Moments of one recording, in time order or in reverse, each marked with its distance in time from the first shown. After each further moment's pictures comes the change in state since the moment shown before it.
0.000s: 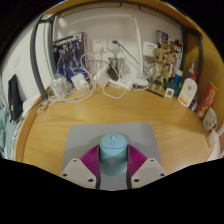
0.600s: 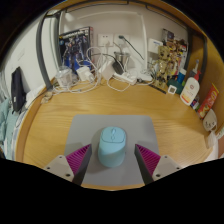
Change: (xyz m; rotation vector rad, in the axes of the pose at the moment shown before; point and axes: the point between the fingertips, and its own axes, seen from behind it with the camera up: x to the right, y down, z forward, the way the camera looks) arm -0.003 0.022 -0.019 -0.073 -0.030 -0.054
